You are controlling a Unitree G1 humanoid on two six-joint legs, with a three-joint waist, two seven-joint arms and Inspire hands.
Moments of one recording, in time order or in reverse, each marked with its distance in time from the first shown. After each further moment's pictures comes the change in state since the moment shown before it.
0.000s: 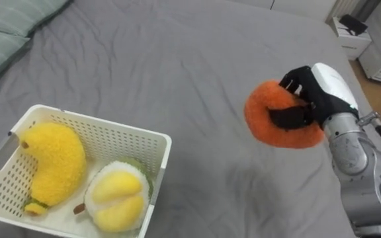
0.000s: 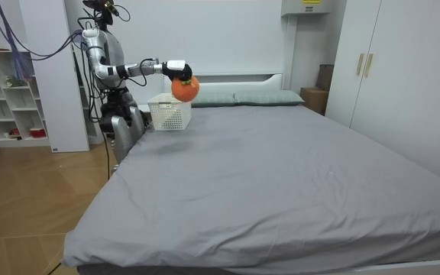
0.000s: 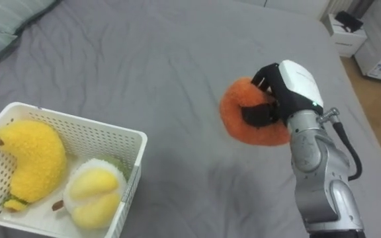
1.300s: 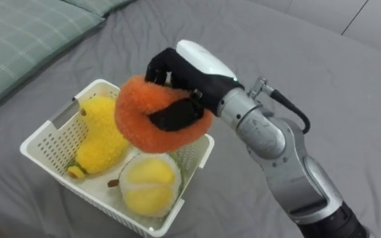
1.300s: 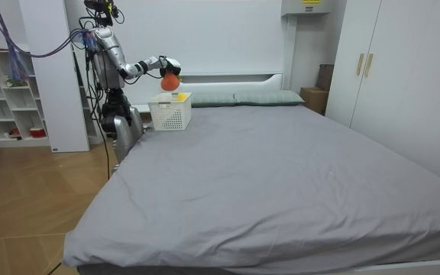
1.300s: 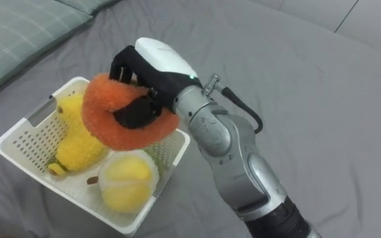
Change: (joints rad) left arm -0.080 0.013 -0.098 0.025 0.074 0.029 0.014; right arm -0.223 0.136 0.490 -0.120 0.180 0.065 0.195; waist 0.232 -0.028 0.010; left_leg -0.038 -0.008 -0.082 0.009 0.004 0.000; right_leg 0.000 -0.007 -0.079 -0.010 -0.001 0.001
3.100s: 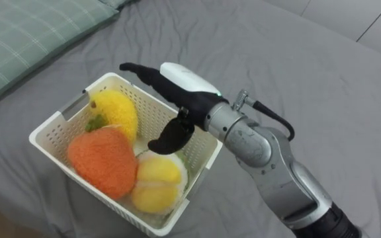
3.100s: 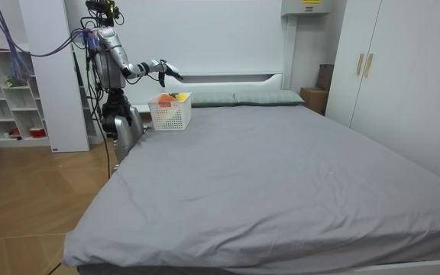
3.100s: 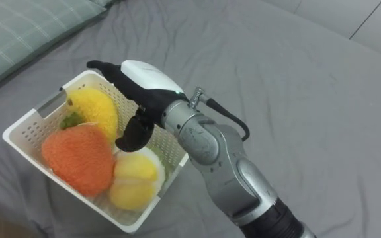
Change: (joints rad) left arm -0.036 0.027 -0.039 0.005 0.000 0.001 0.012; right arm 0.000 -0.009 0.049 0.052 0.021 -0.002 -0.001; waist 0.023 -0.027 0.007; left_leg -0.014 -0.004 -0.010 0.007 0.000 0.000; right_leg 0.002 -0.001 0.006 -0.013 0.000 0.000
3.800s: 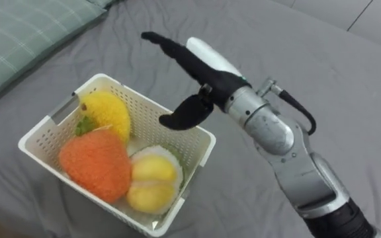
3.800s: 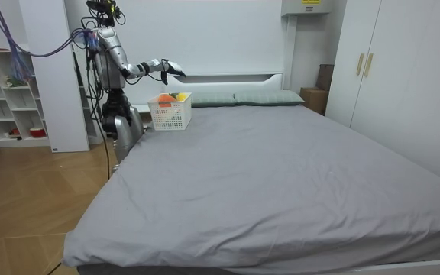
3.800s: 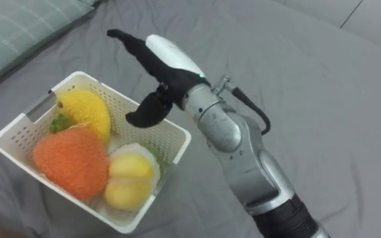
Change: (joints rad) left arm 0.019 -0.005 0.051 0.039 -0.004 -0.009 0.004; right arm 0.000 -0.055 -0.195 0.000 0.109 -0.064 -0.119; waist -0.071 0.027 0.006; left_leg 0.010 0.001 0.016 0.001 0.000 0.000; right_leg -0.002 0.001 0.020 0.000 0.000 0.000
